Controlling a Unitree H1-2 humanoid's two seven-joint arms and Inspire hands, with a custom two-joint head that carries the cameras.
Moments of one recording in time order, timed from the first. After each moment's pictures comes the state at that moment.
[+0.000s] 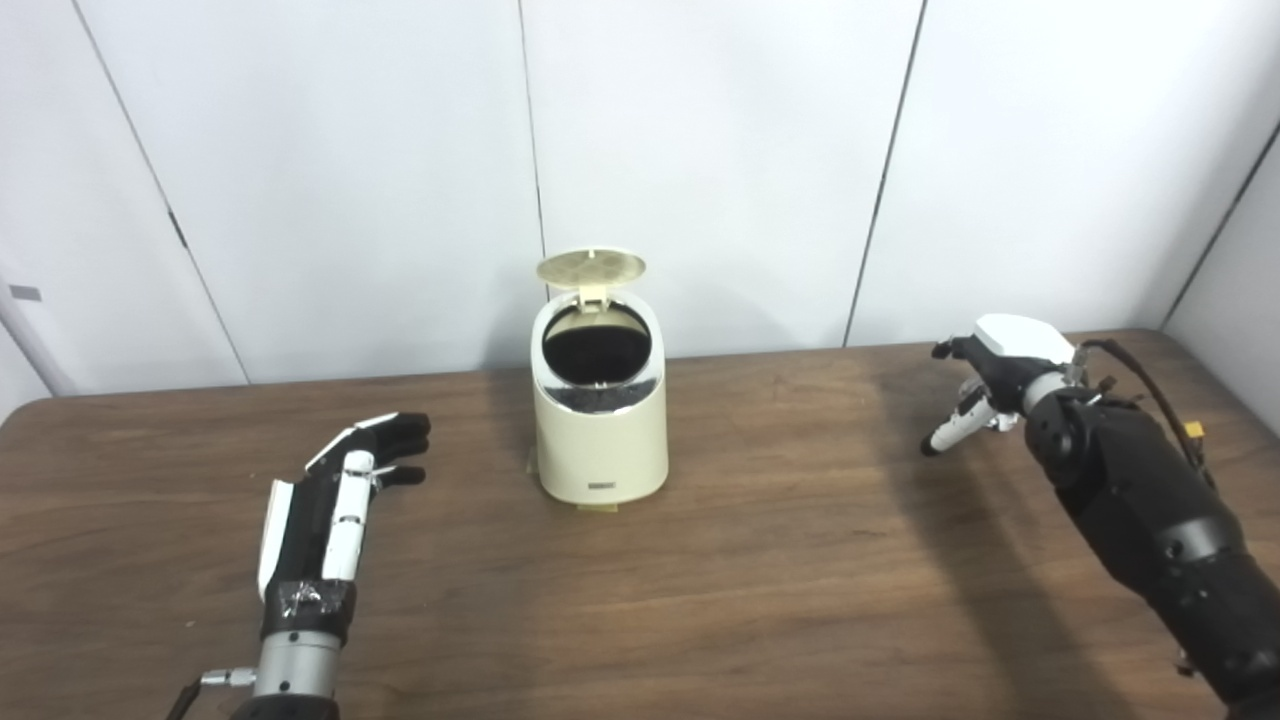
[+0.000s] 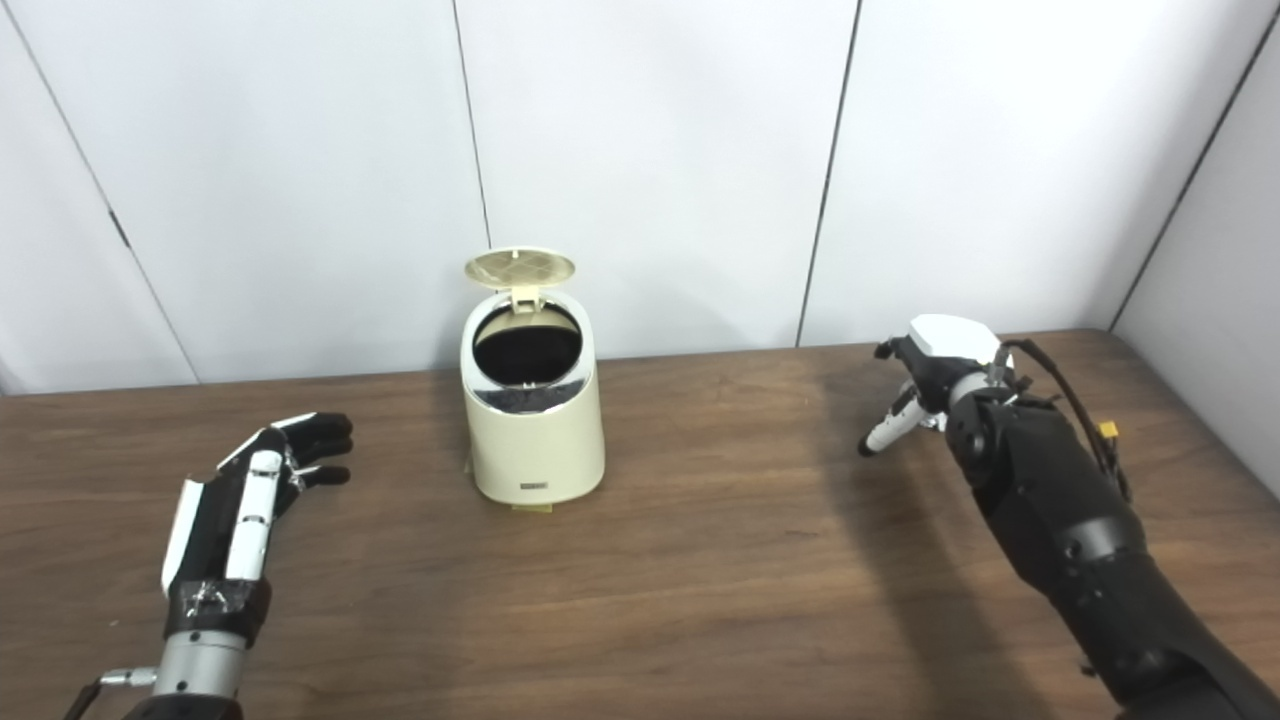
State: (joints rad) left arm -0.10 0.09 0.05 -0.19 0.06 0.00 0.00; right arm -0.66 -0.57 0.26 0.49 -0.88 0.31 0.29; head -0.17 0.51
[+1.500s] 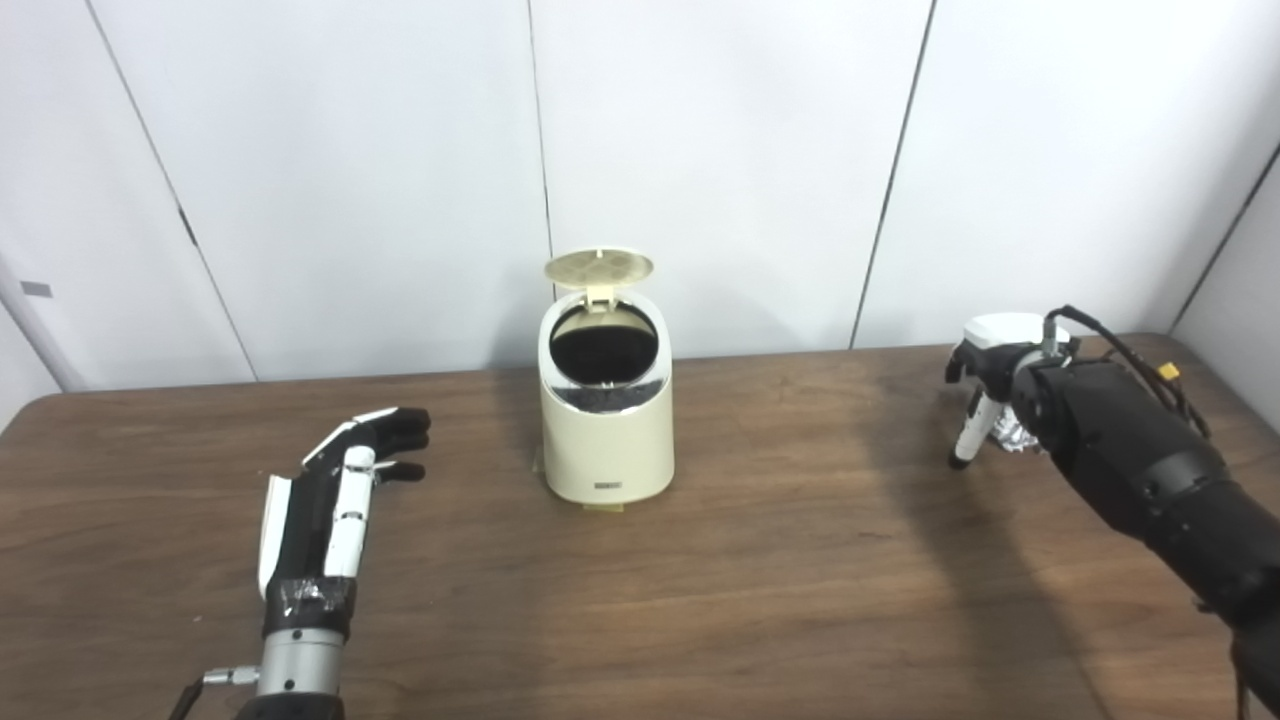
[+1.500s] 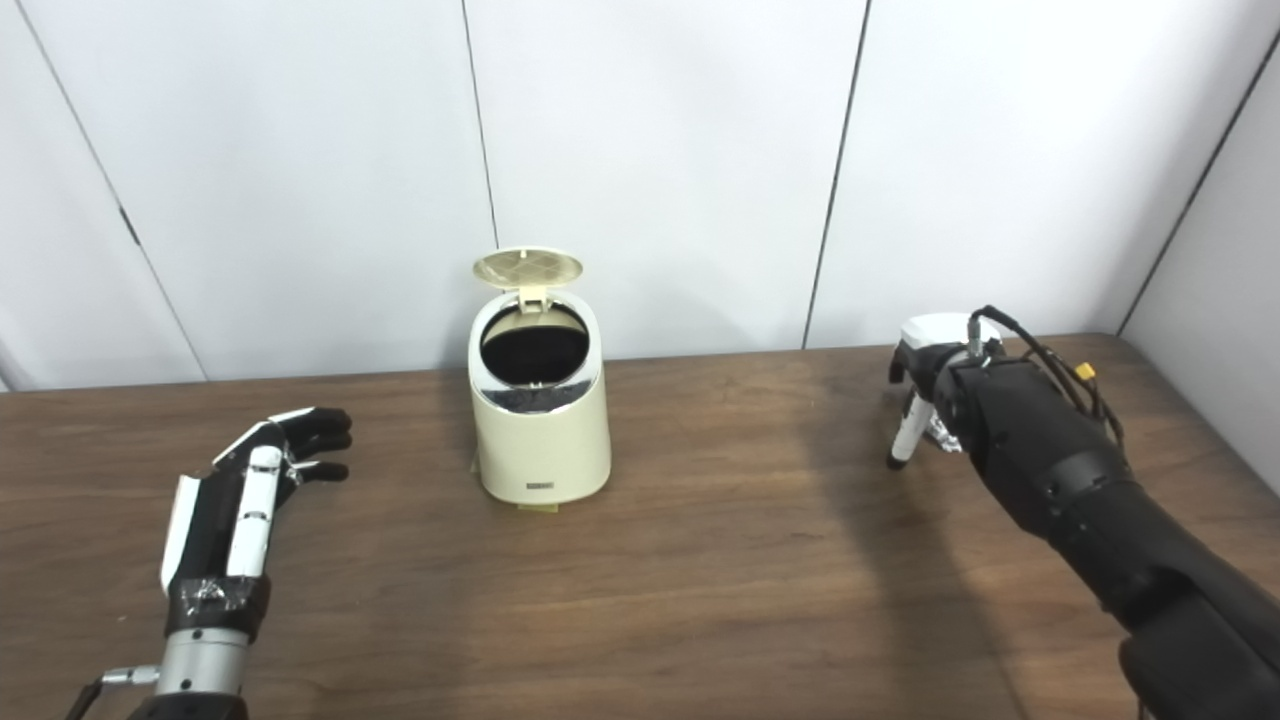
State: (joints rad) left arm -0.11 0.07 0.05 -0.19 0.09 -0.03 0.03; right arm -0.81 -0.63 0.53 0.65 -0.89 0.36 0.42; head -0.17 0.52
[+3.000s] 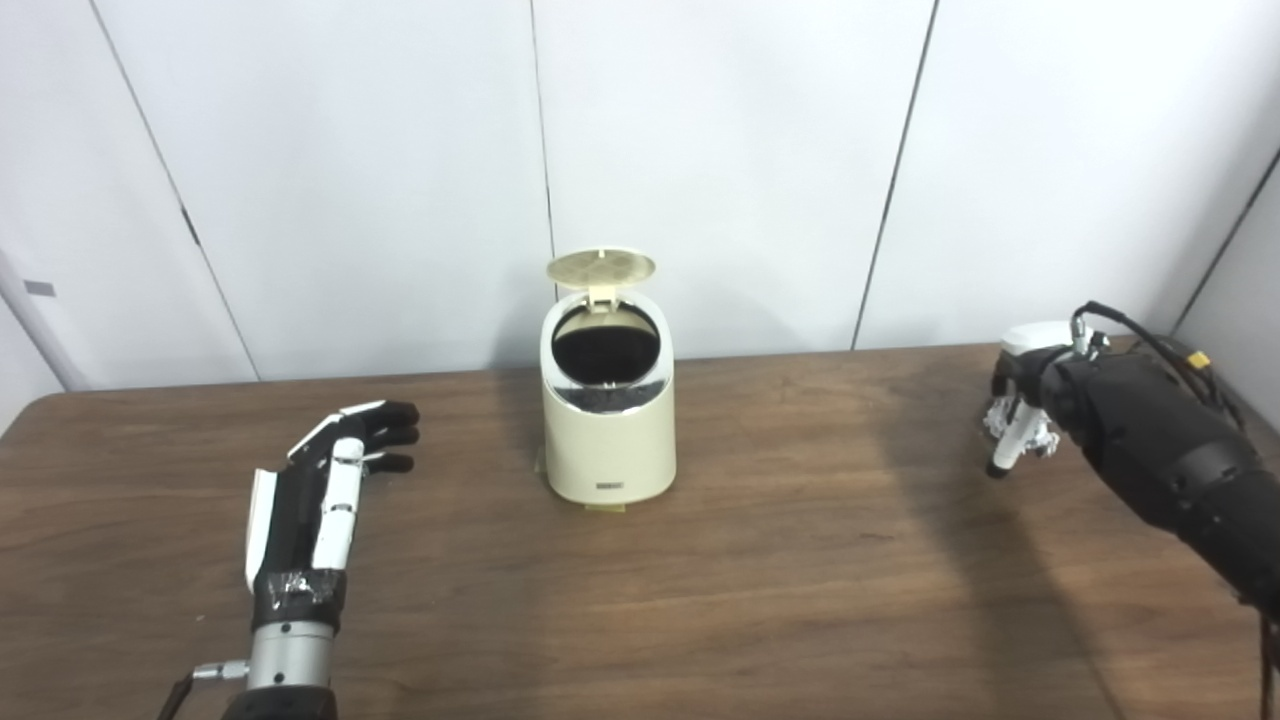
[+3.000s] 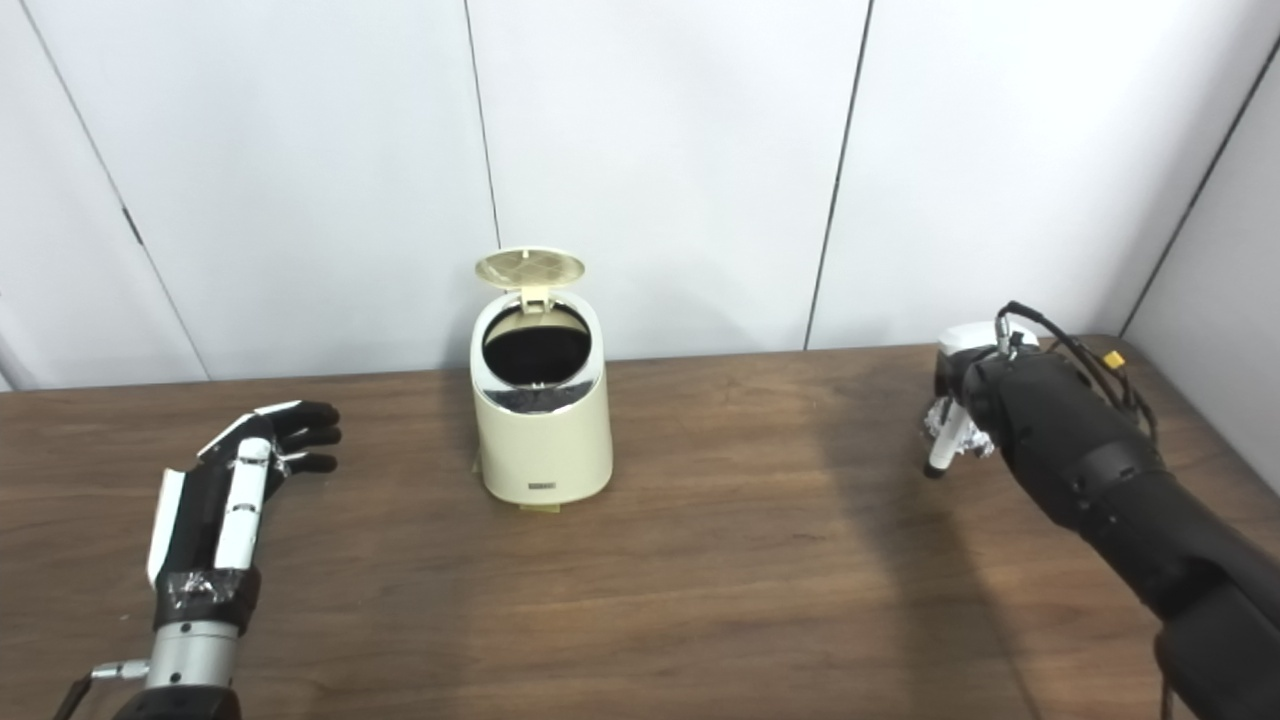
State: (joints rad) left arm -0.12 0.07 0.08 -0.19 0.08 -0.03 0.03; right arm -0.83 -0.69 0.59 0.69 -0.91 0.38 0.52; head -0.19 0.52
